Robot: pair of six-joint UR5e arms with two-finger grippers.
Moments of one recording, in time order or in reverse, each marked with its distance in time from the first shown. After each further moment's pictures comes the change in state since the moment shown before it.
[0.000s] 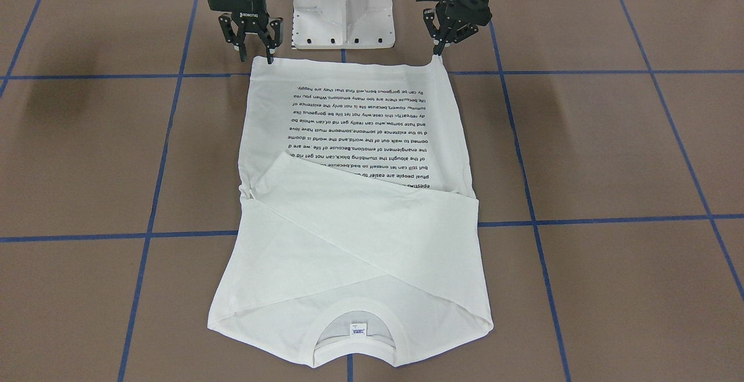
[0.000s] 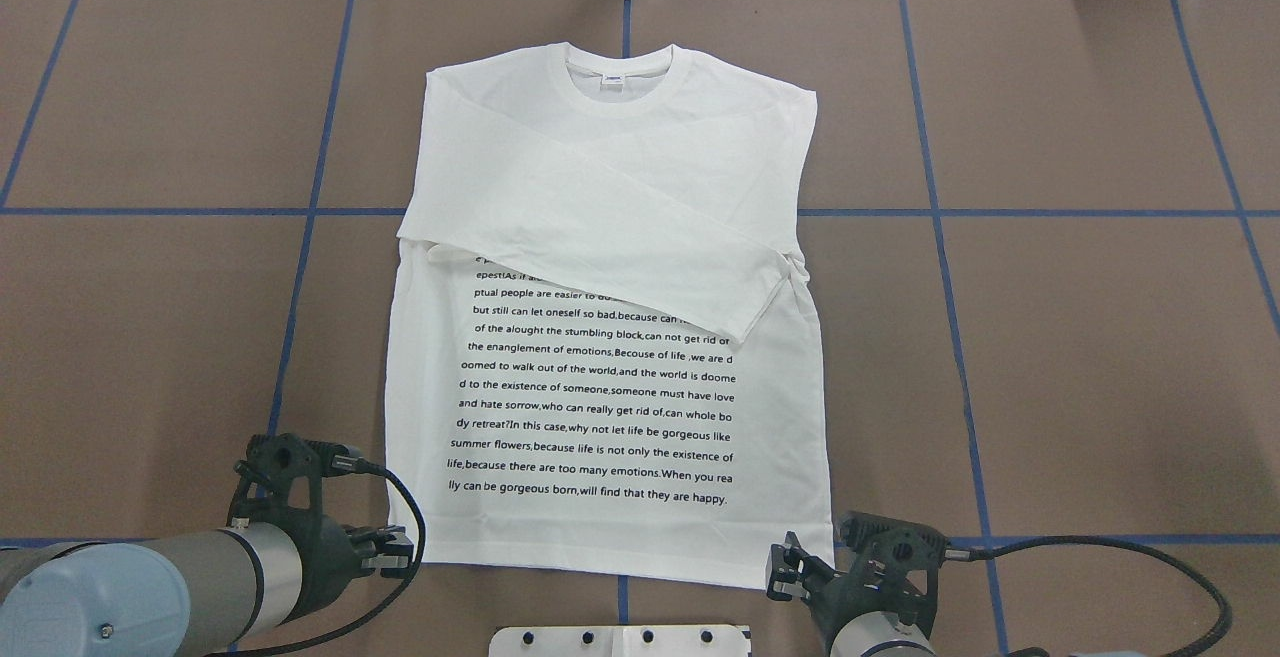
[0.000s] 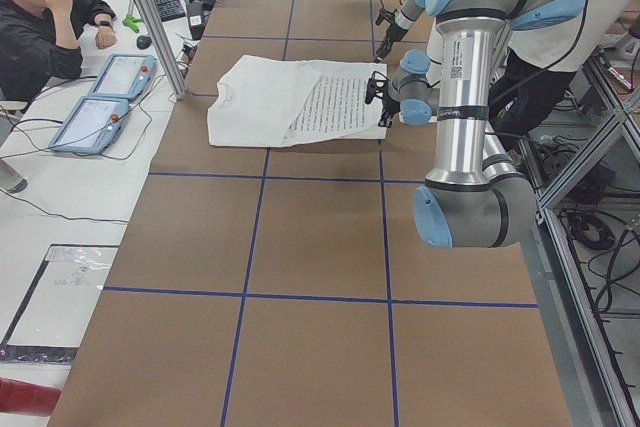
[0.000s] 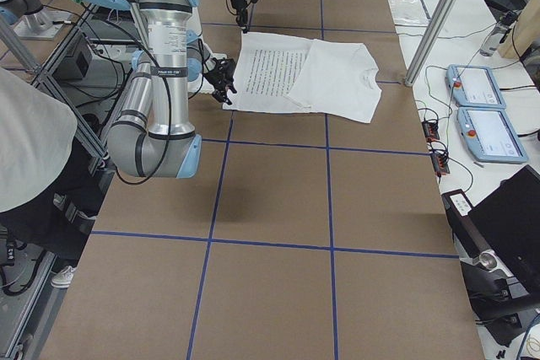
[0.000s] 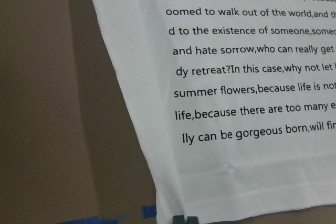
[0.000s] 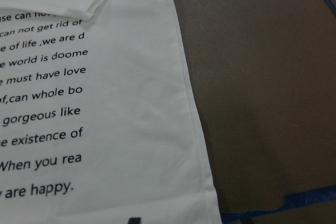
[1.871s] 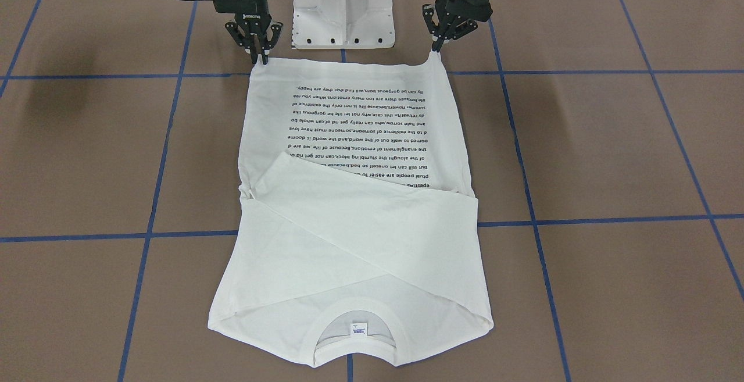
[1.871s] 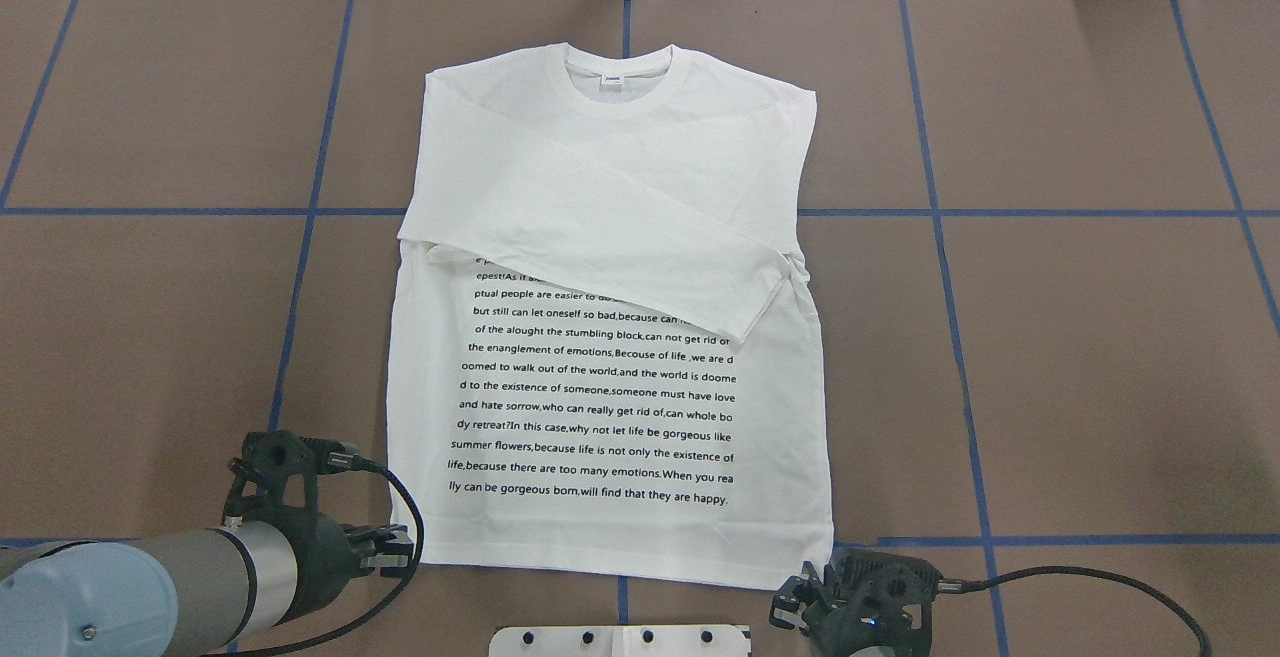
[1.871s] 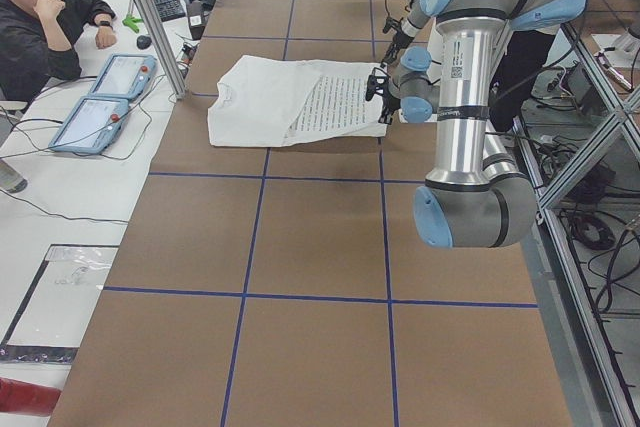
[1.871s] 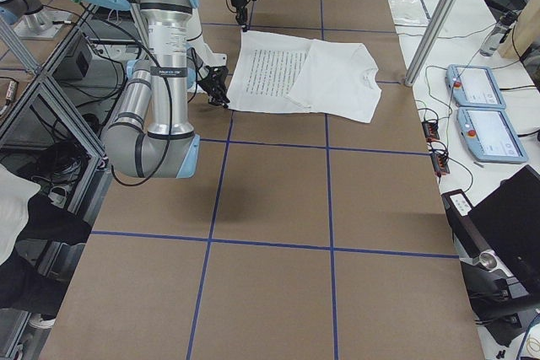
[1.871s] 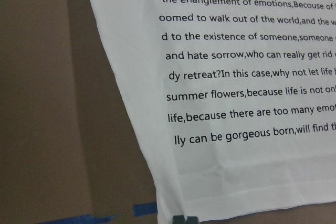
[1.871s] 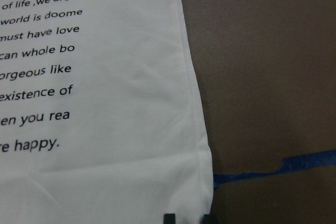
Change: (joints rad) left arm -0.002 0.001 -0.023 0.000 -0.001 -0.006; right arm -0.046 -0.010 -0.033 0.035 -0.029 0.003
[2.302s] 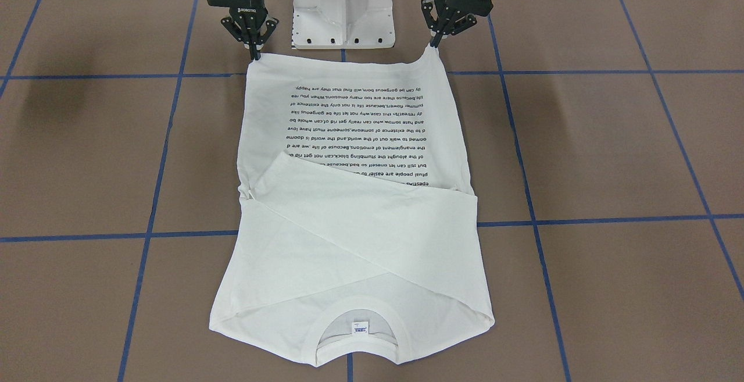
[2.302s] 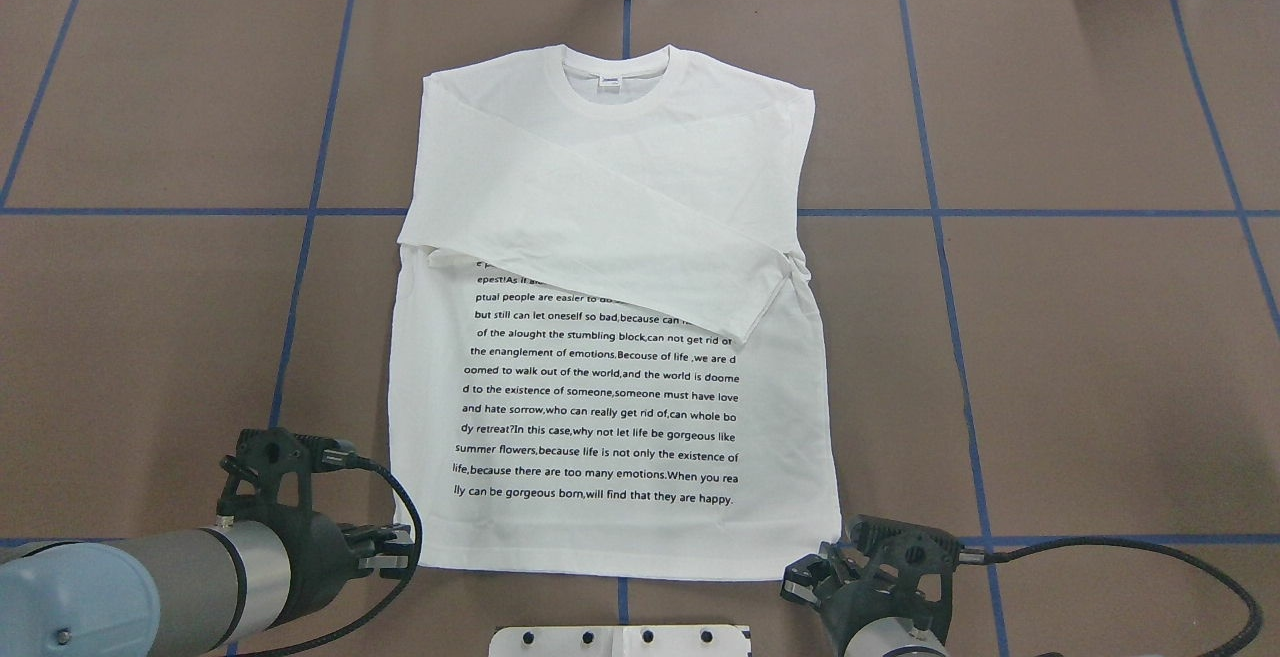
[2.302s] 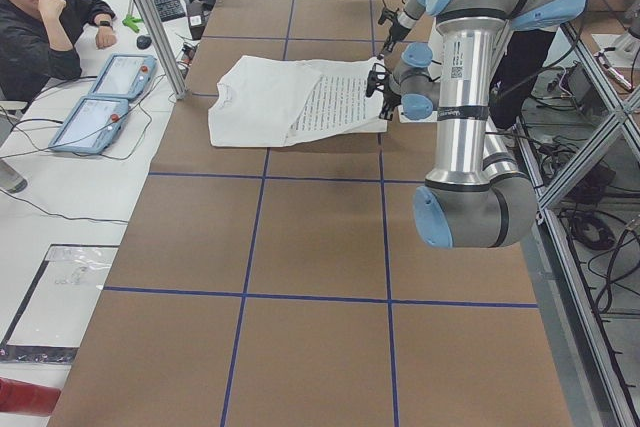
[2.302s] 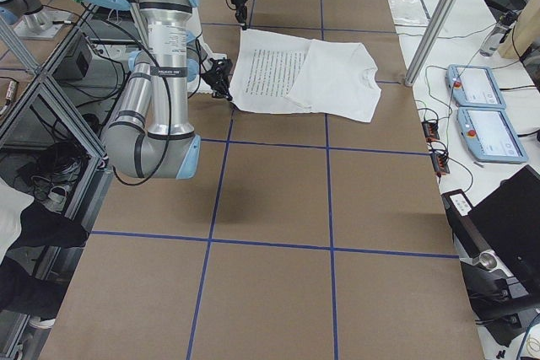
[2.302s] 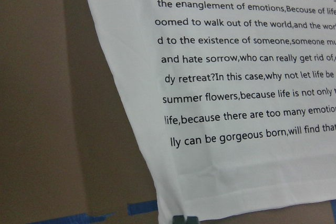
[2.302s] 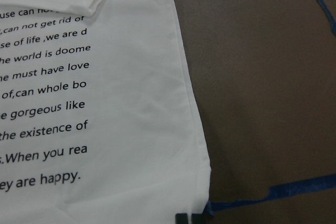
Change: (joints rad) left arm -0.002 0.000 -0.034 0.002 -0.006 0.003; right arm 0.053 -0.005 0.129 -0.121 0.071 -0.011
